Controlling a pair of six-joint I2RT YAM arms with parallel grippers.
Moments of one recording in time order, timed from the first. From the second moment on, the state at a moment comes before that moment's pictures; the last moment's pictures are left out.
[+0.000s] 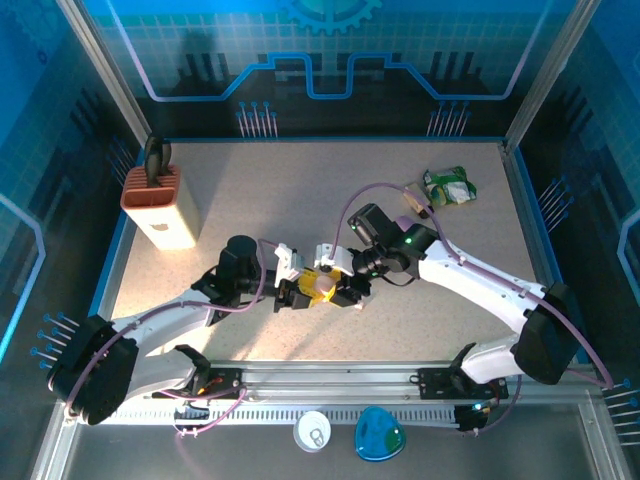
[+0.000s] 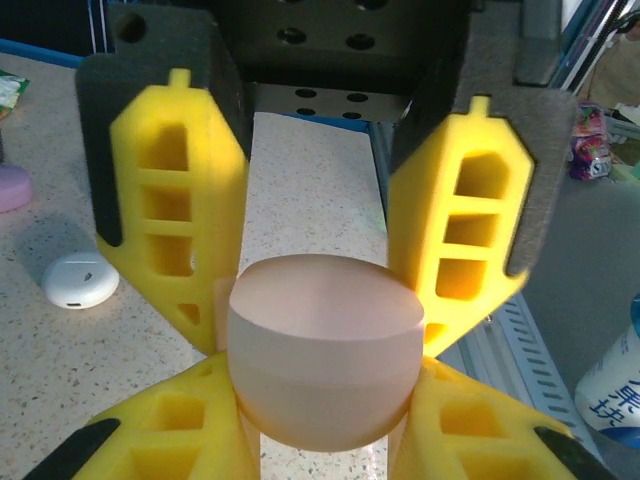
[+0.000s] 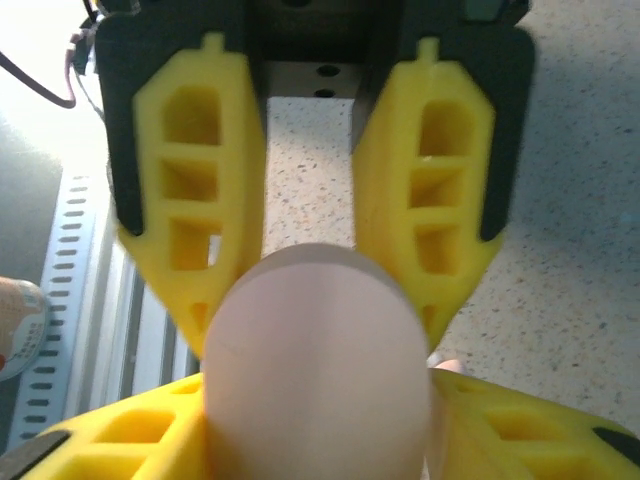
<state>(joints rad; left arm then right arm) -0.53 1.16 0.43 0.37 0.98 0.09 0.77 1.39 1.12 -0.75 -0.56 -0.54</state>
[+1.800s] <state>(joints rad) -0.45 1.22 0.34 0.85 0.86 -0.04 0.49 0.83 0.62 -0.42 -0.14 0.53</state>
